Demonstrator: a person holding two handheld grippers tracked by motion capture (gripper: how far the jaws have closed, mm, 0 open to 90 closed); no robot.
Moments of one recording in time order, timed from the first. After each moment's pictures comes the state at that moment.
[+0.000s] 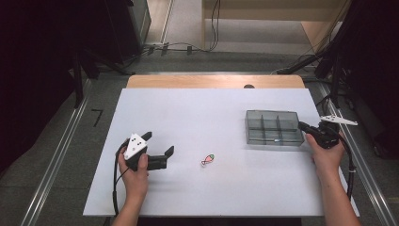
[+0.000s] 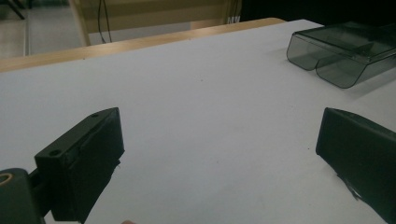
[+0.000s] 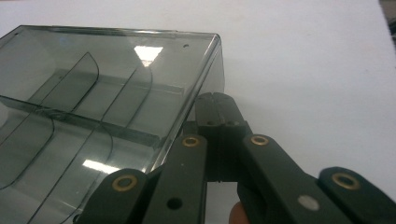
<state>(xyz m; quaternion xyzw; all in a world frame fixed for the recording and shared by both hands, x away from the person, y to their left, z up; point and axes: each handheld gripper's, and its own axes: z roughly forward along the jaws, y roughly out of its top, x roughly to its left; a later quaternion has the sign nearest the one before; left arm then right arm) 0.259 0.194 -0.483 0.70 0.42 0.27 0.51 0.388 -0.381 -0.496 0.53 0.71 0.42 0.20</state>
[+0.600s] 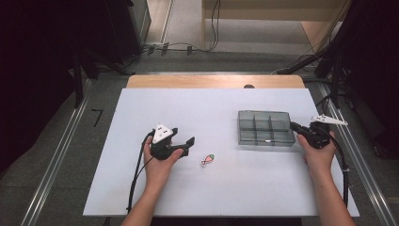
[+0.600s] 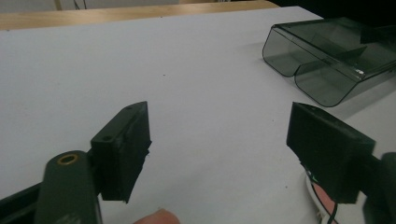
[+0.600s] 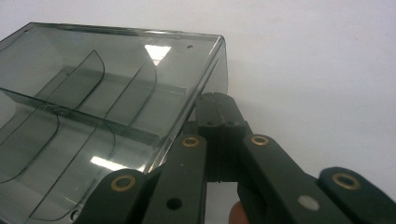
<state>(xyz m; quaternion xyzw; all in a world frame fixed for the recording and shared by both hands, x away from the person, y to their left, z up) 0.302 0.134 -0.489 0.70 0.46 0.20 0.50 0.387 -0.356 -0.497 0.51 0.72 0.43 0.19</state>
